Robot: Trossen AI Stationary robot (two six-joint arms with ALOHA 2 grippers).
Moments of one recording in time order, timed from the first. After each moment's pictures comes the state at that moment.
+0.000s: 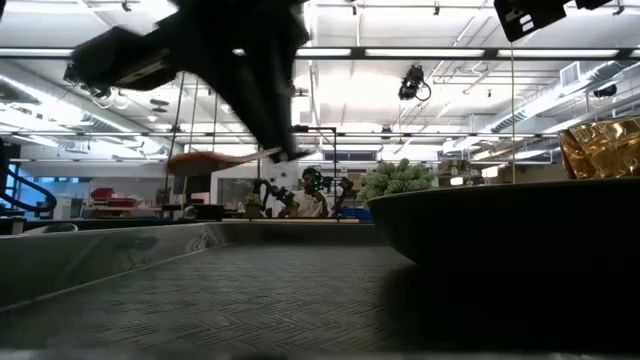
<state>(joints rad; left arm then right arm) -0.51 2.08 1.68 -0.87 -0.36 -1.83 0.42 0.80 0.66 -0.32 0.08 -0.02</state>
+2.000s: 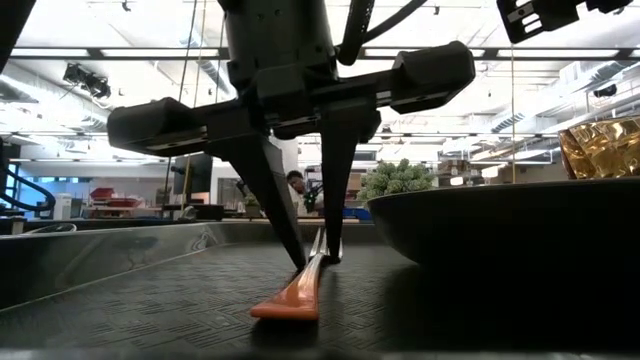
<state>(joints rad) -0.43 2.29 1.83 -0.88 -0.14 -1.93 0.47 0.88 0.66 -0.31 0.05 -0.05</state>
